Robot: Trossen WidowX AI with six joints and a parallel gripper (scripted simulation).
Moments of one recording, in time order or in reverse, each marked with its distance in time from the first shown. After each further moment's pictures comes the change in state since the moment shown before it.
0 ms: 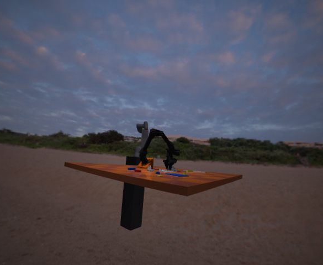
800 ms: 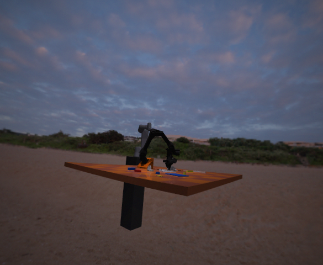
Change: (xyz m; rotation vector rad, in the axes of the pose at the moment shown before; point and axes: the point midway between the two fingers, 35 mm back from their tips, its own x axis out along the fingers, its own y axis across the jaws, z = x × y) arm 0.000 0.000 0.000 0.000 0.000 -0.002
